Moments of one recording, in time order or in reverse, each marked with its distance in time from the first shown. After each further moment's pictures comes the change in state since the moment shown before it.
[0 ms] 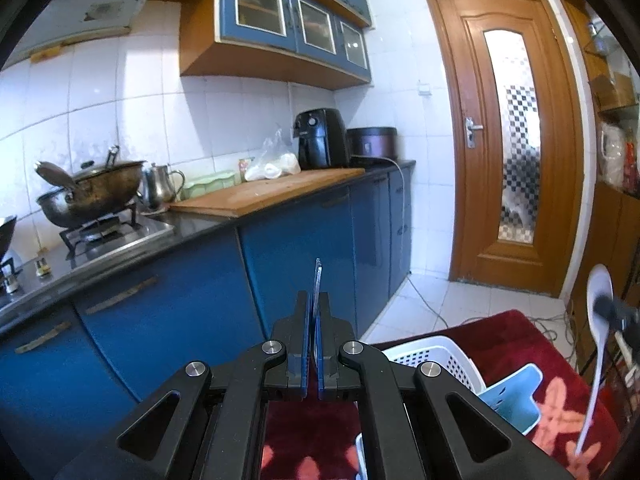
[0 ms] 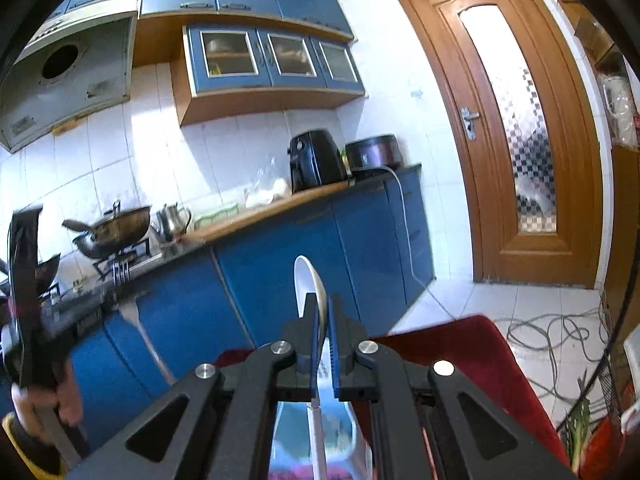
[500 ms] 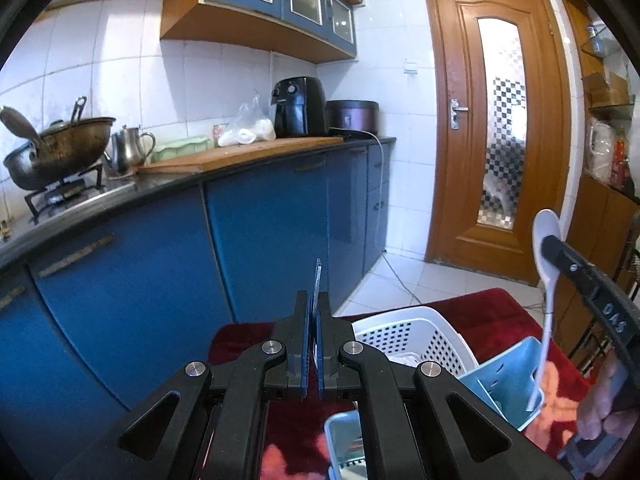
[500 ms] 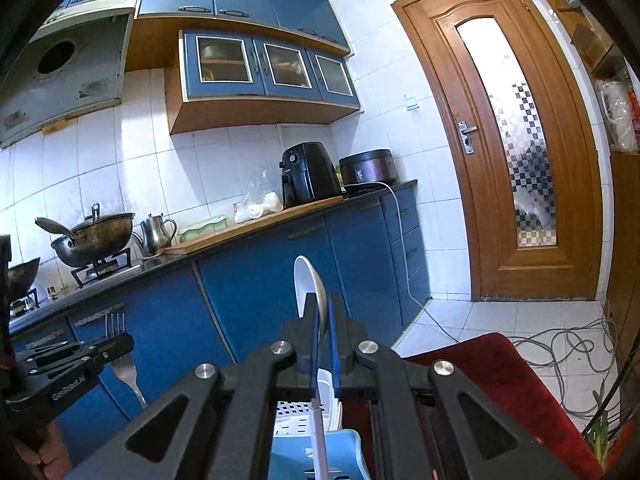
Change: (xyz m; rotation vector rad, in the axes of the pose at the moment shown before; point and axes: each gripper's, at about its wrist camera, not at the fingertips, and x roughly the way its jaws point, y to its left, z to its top) left arm 0.040 -0.010 -0.038 -0.039 0.077 -0.101; right arm 0.056 0.005 -0.022 -0.018 -0.075 -0.038
